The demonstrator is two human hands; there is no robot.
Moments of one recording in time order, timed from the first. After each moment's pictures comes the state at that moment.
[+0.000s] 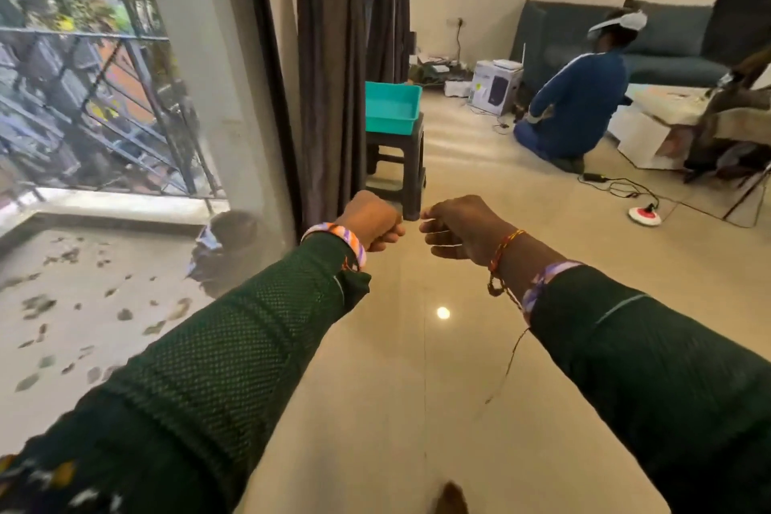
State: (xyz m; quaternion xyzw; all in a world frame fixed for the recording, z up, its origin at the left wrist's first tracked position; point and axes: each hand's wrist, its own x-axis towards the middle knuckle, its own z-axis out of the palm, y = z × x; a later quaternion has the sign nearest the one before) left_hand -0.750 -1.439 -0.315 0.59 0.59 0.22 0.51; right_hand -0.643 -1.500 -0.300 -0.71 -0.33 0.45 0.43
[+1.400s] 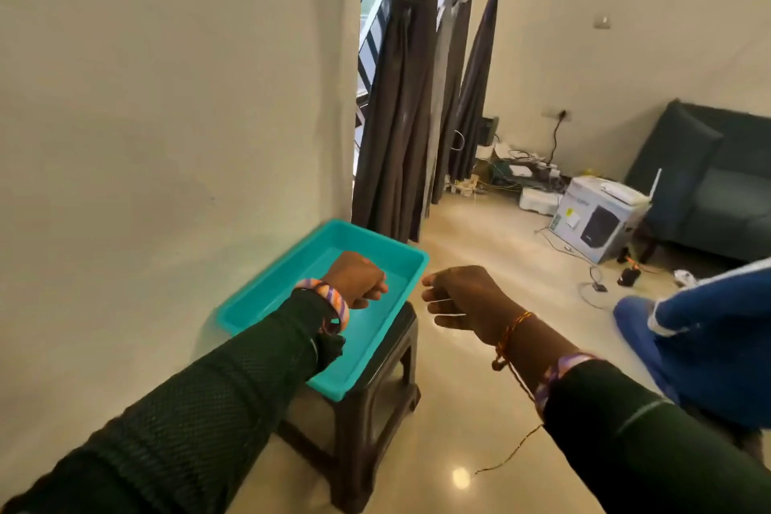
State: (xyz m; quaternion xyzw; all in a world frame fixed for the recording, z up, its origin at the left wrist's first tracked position) left_hand -0.224 -0.528 -0.319 0.51 0.64 0.31 0.49; right_hand -0.075 -0.563 -0.293 -0.65 -0.42 0.54 0.34
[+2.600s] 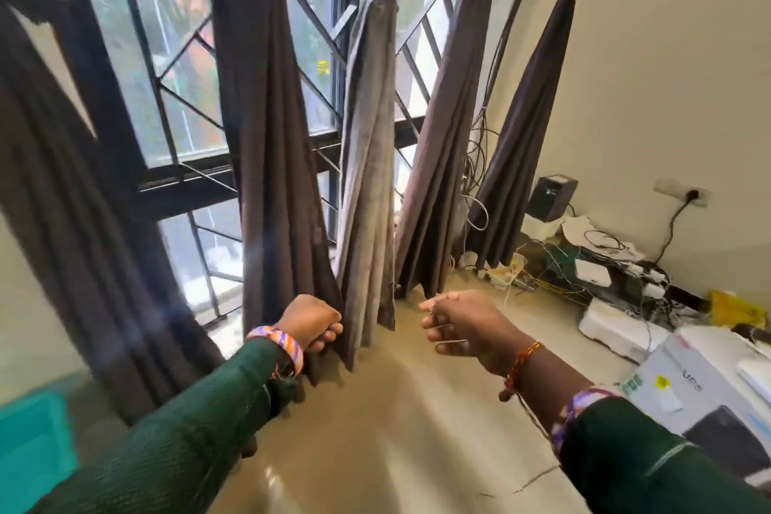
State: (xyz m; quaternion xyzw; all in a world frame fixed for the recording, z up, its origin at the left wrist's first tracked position) left_hand 0.125 0.180 -0.381 0.30 0.74 0.38 0.47; right_hand 0.330 0.201 -0.300 -0.56 -0.54 0.59 0.21
